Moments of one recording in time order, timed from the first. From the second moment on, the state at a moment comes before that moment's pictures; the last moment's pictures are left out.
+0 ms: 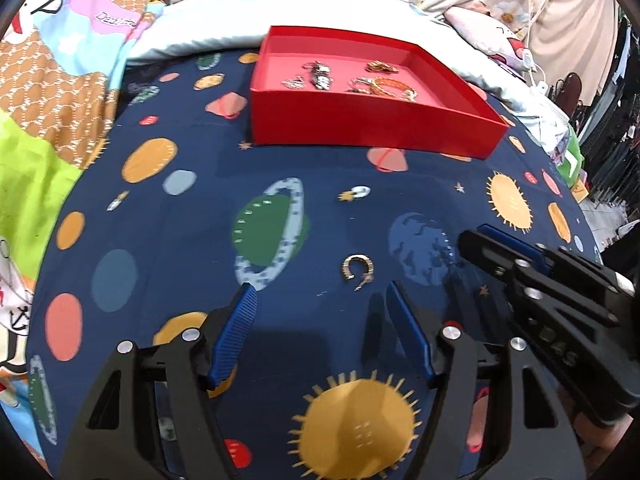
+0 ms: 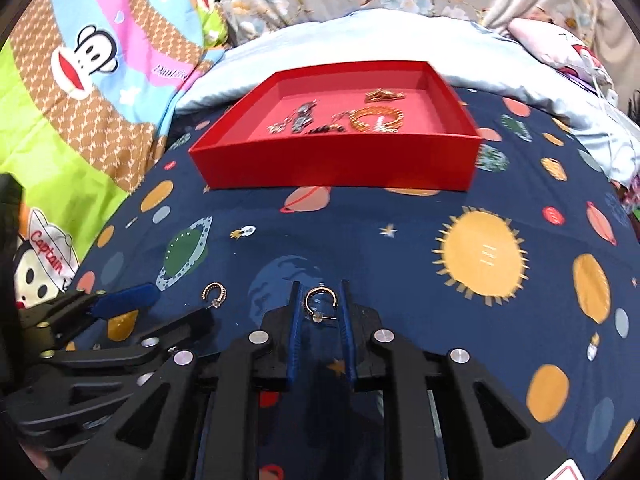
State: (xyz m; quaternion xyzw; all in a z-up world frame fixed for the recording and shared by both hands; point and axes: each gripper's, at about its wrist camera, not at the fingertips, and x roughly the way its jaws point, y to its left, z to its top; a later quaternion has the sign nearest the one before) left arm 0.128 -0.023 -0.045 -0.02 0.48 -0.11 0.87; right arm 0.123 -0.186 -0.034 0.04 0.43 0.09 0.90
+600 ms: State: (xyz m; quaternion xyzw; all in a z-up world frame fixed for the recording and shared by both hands) left arm 0.130 -0.045 -0.046 0.01 0.45 -0.13 0.89; right arm 0.111 -0.204 -0.029 0.08 0.42 0.09 0.90
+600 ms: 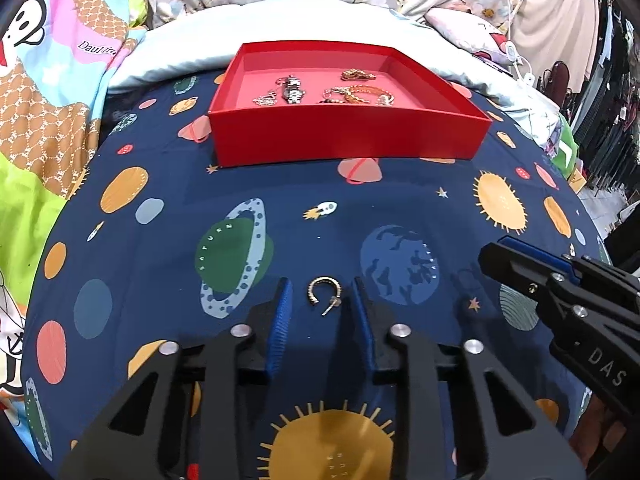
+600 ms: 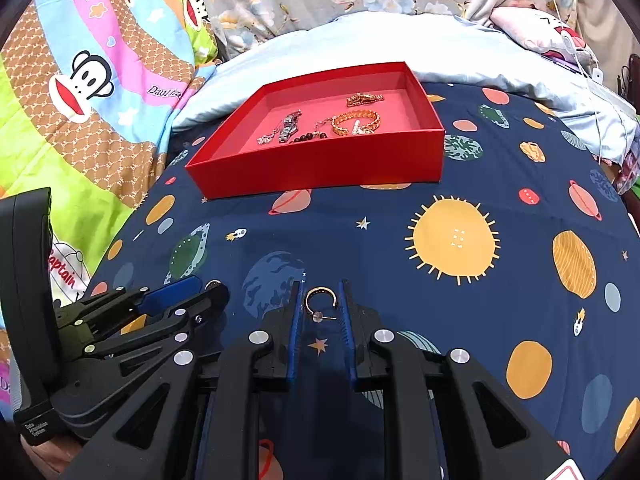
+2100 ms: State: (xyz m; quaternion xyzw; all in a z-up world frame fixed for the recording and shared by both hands) left arm 0.177 -0.031 0.054 -0.04 0.36 -0.14 0.92; right arm 0.150 -0.216 0.056 0.06 0.33 0.10 0.94
